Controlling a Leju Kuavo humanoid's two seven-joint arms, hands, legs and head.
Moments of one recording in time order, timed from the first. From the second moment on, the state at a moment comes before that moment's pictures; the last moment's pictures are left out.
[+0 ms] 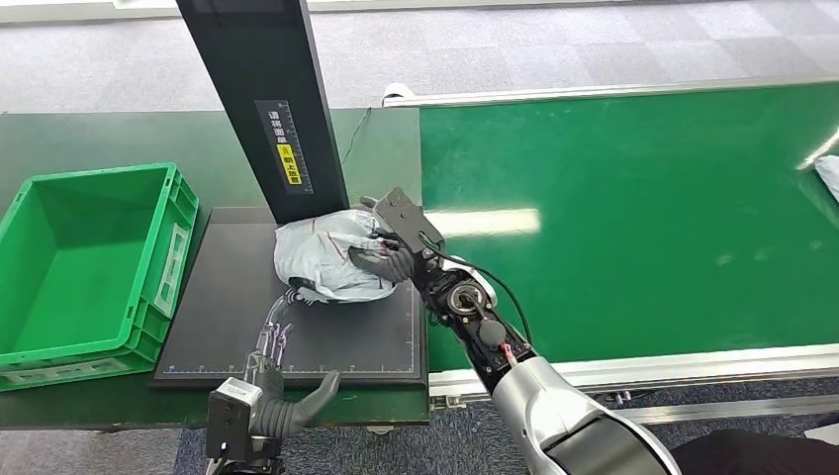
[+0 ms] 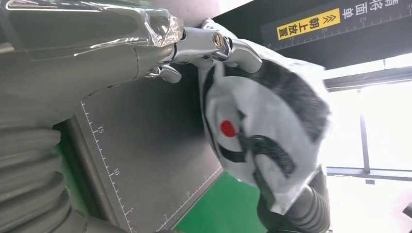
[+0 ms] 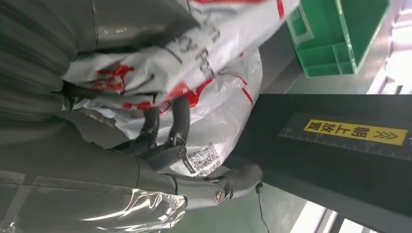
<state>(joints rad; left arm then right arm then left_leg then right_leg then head) 0.10 -0.25 -0.22 -1.31 -0.31 0.08 -0.52 -0.73 0.26 0.34 -0.37 0.12 0.18 -0.20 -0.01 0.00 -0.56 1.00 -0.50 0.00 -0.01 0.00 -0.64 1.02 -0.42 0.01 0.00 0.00</state>
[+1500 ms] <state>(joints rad) 0.08 -0.22 -0.38 -1.37 -0.81 0.29 -0.32 -0.08 0.25 0.19 -1.18 0.00 0.38 -0.56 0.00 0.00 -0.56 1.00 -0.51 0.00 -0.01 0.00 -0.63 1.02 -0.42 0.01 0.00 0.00</state>
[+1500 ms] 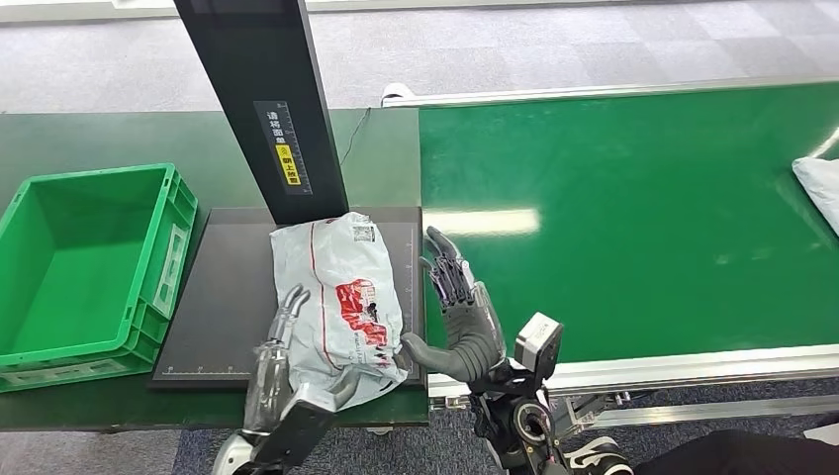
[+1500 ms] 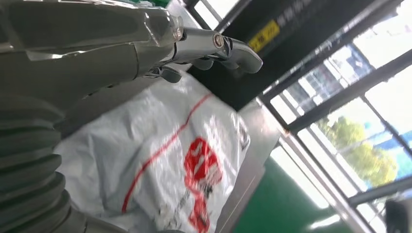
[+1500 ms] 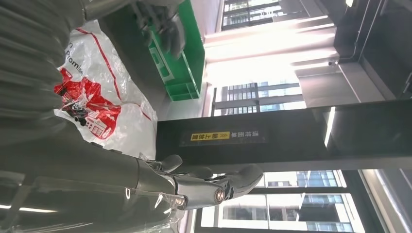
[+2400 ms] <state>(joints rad) -0.20 -0.22 -0.34 -0.82 -0.77 0.27 -0.39 -0.09 0.25 0.18 -1.15 -0.05 0.42 -0.55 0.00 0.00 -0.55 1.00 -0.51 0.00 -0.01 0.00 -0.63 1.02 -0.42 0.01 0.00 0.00</state>
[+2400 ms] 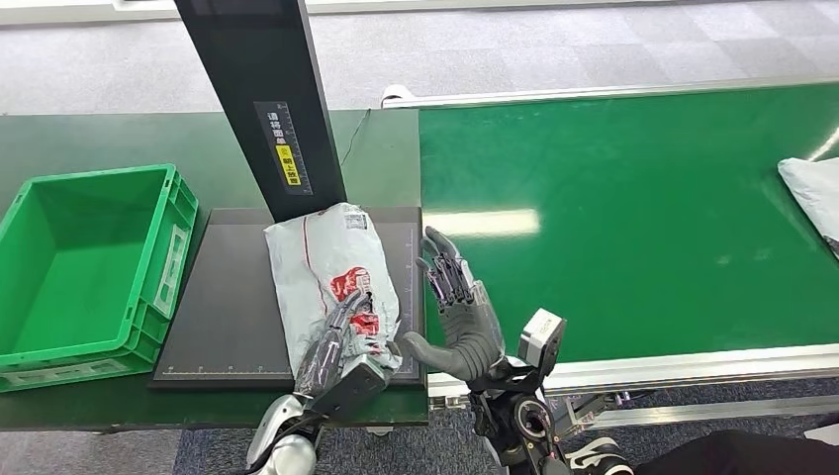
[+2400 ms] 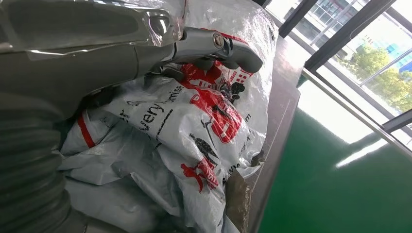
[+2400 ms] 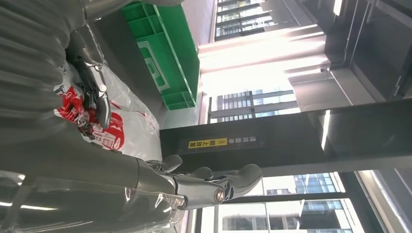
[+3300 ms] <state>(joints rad) -0.10 -0.21 -0.21 -1.01 -0.74 0.42 -0.42 -0.10 0.25 0.17 -1.15 -0.01 0.41 -0.56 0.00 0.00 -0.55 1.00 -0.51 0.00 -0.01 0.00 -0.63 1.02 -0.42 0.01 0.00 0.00</state>
